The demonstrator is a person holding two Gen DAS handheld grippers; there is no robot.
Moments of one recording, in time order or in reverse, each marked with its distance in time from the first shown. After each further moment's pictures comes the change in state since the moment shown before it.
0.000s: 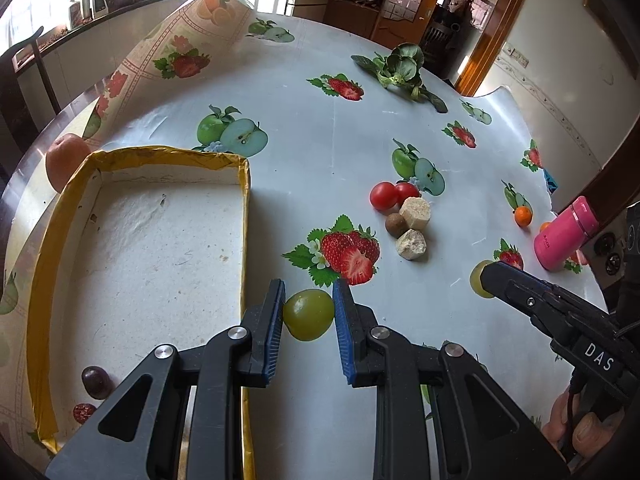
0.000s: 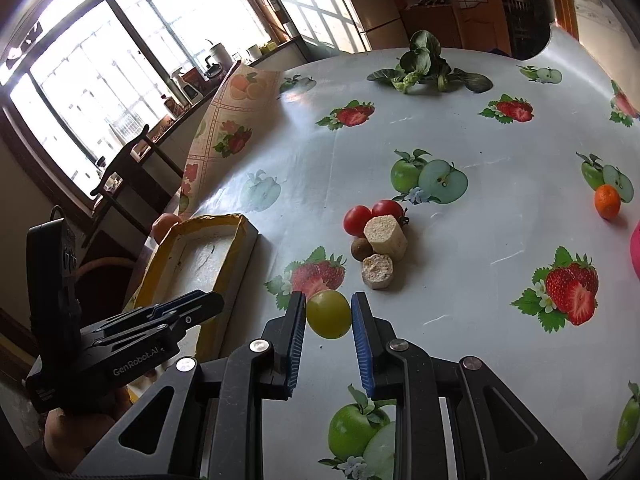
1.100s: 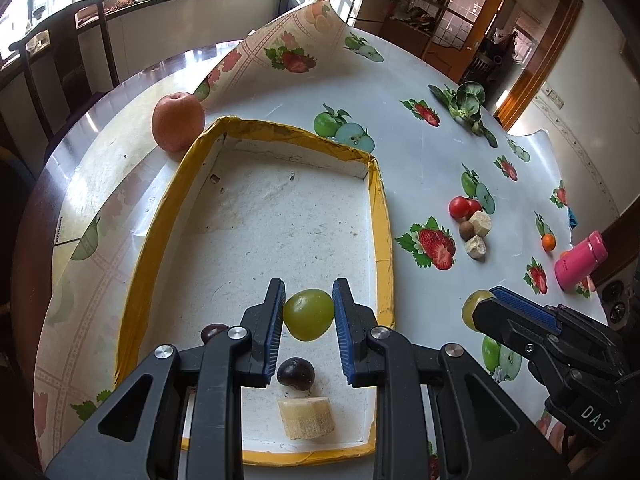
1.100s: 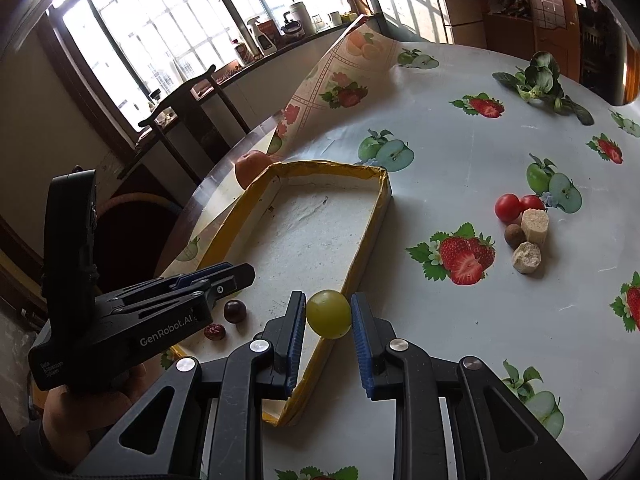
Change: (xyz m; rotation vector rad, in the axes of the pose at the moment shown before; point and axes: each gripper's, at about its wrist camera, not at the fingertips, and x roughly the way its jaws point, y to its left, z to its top) left arm -0.044 0.102 -0.032 -0.150 -0.031 0.066; right arm 0.027 0.134 -0.030 -0.210 0.095 0.086
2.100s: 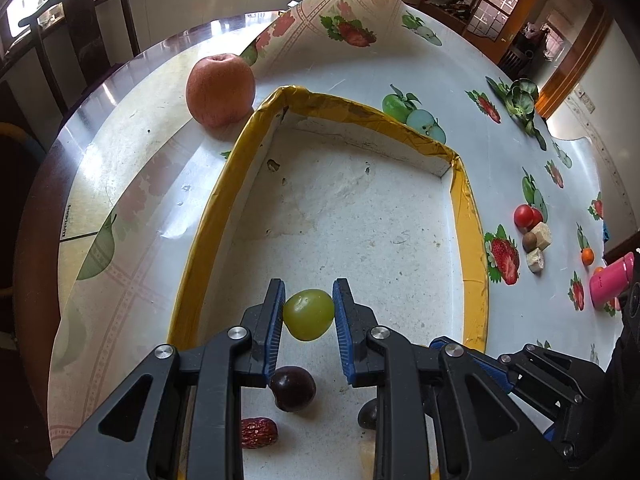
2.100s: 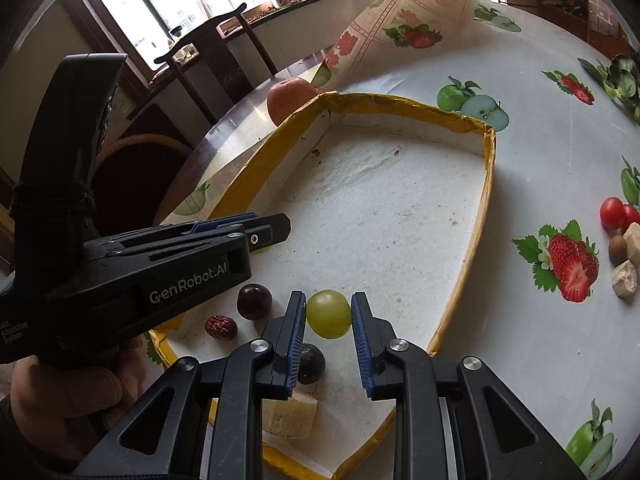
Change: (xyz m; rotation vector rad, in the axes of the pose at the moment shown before) left arm 0.051 0.052 0.017 -0.050 0.087 0.074; right arm 0.106 0.049 -0.005 -0.114 0.171 0.038
